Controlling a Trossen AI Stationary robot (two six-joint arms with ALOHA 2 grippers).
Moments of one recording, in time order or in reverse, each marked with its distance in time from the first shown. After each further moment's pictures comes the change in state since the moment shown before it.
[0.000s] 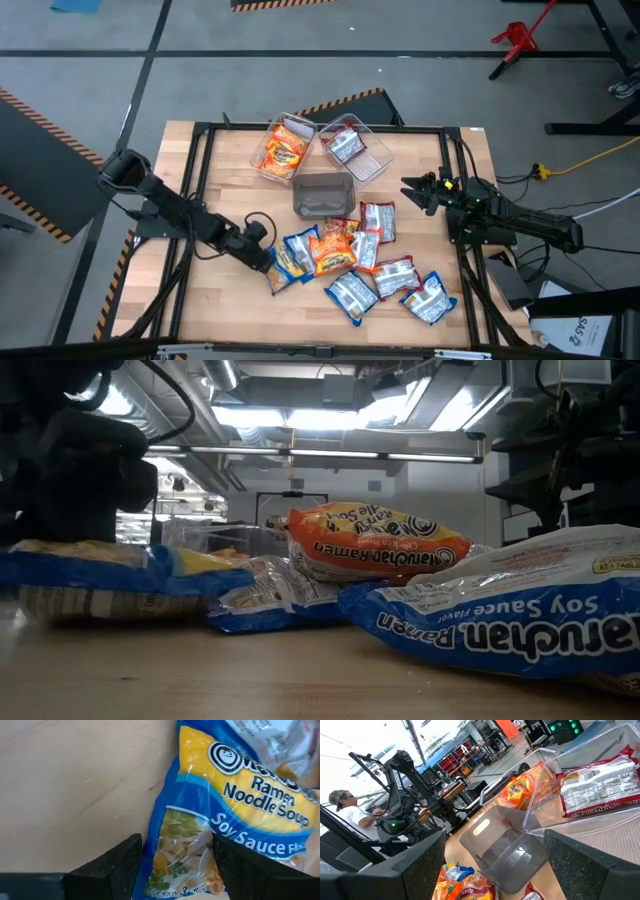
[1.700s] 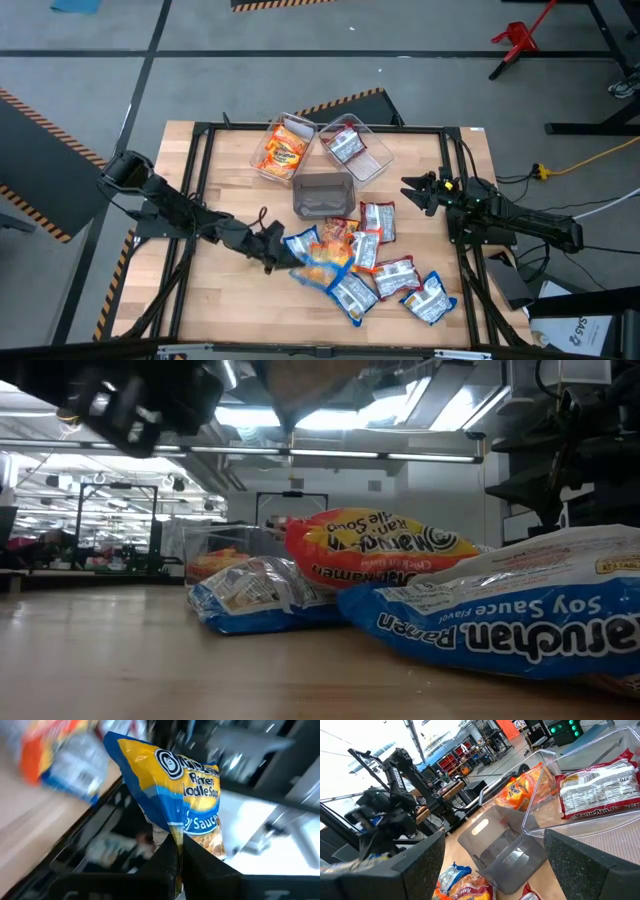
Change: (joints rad) left arm 0.051 0.005 -0.006 1.005 0.014 -0.352; right arm 0.000 0.000 0.000 0.000 0.000 -0.027
